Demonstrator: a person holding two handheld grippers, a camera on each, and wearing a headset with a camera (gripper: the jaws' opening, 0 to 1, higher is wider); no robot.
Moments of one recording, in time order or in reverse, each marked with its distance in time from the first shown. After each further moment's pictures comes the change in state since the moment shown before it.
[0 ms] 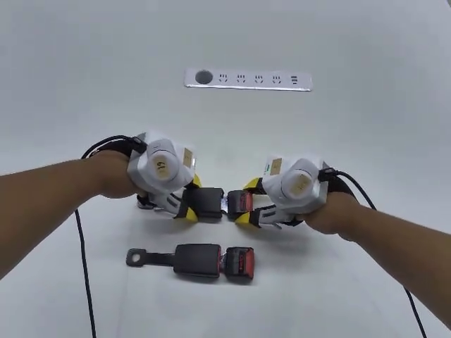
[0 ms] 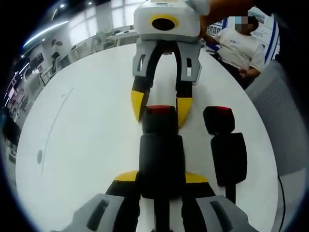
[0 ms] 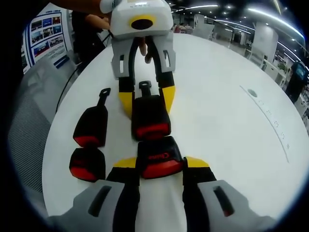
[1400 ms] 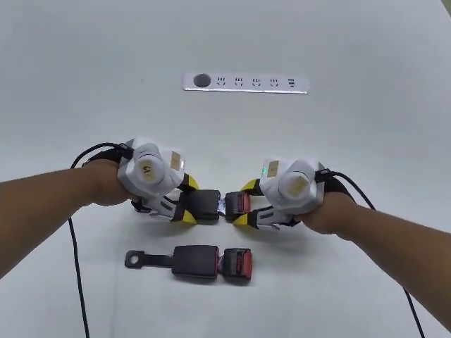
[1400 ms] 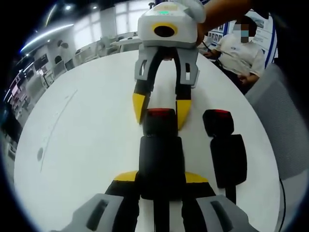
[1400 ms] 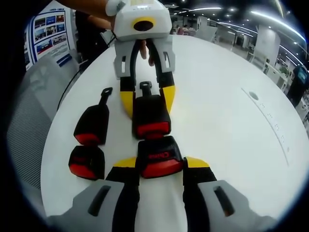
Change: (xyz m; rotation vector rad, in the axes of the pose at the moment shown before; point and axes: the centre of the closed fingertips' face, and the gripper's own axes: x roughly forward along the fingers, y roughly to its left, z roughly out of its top) left arm -0.001 -0.007 0.006 -0.018 -0.077 0.015; right arm -0.001 0.000 0.000 -0.027 -0.021 0.013
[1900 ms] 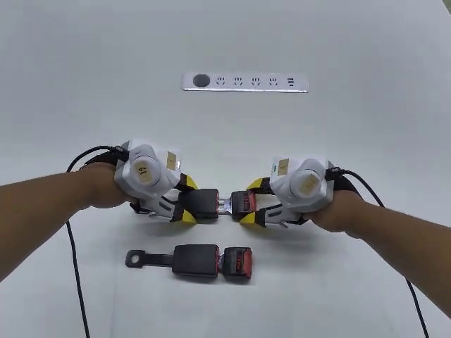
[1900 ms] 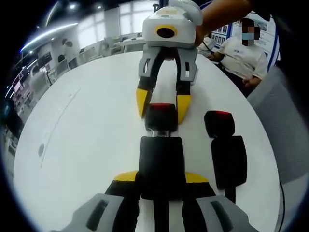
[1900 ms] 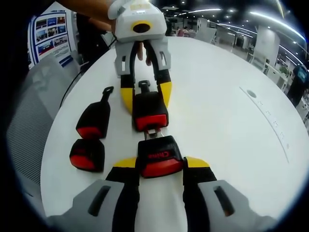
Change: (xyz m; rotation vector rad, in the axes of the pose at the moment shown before) left arm -0.001 0.003 -0.003 -0.027 -0.014 0.018; right arm -0.007 -0.004 -0.008 0.000 -0.014 0.008
